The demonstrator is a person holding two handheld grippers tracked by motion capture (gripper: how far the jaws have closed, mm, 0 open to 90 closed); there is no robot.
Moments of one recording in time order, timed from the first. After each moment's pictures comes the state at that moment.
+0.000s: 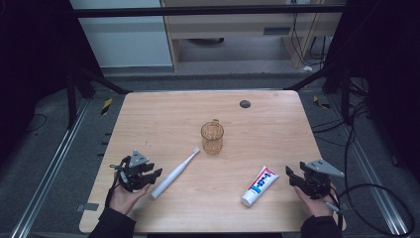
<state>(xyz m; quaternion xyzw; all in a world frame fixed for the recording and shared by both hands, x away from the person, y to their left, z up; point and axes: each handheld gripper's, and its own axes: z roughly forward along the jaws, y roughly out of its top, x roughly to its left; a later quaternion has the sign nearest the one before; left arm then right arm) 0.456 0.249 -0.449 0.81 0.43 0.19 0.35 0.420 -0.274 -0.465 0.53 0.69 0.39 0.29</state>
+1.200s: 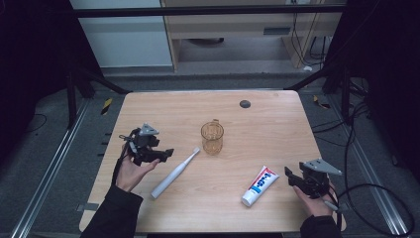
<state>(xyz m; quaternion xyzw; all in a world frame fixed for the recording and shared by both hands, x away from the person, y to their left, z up) 0.508 0.215 -0.394 0.83 0.41 0.17 0.34 0.424 -0.274 -0.469 0.54 0.70 0.38 0.29</state>
